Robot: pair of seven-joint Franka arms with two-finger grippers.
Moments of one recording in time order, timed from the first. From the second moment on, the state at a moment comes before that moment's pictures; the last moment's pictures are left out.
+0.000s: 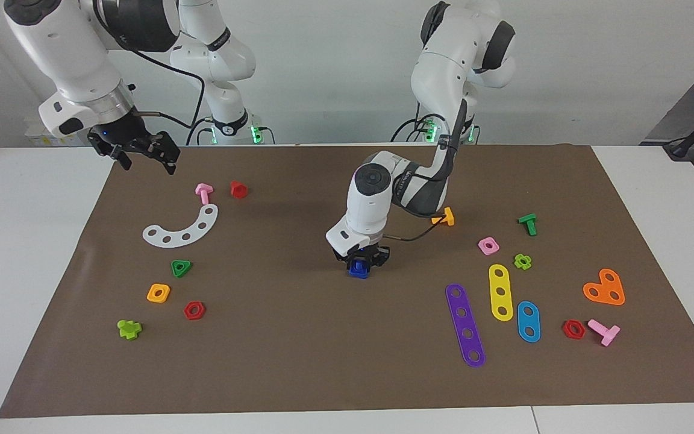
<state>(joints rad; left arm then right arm) -0.59 0.61 -0.07 -1.54 0.01 2.20 -0.41 0.00 -0.02 -0.03 -1.65 -0.01 1.55 0.13</state>
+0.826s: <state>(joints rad) -0.59 0.61 -0.06 -1.52 0.01 2.19 -0.41 0.00 -0.02 -0.03 -1.65 -0.01 1.55 0.13</state>
